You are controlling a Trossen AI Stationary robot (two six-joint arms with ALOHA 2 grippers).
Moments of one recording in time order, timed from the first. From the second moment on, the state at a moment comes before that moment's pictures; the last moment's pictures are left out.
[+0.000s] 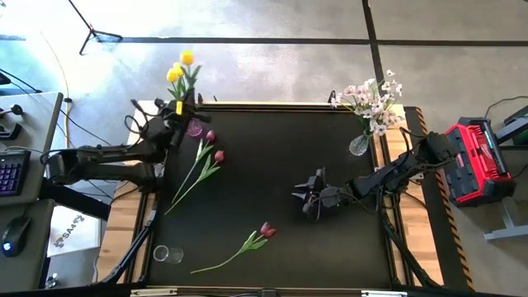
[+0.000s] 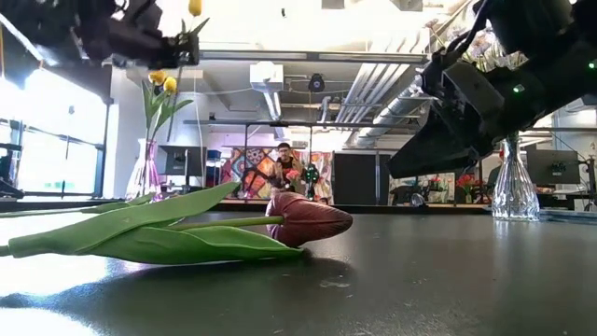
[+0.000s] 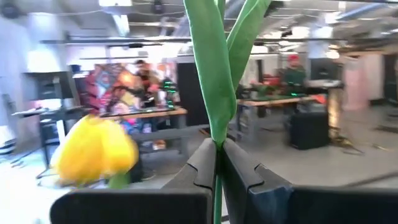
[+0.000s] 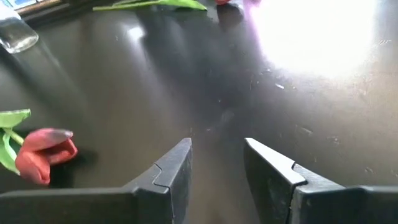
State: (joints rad) left arm 0.43 0.94 0.37 0.92 -0.83 0.33; right arm 0.34 1.52 0.44 0.49 0.52 0.54
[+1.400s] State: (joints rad) left arm 0.59 0.94 0.17 0.96 -0.89 0.22; right arm 0.31 1.52 0.44 0.46 0.55 0.55
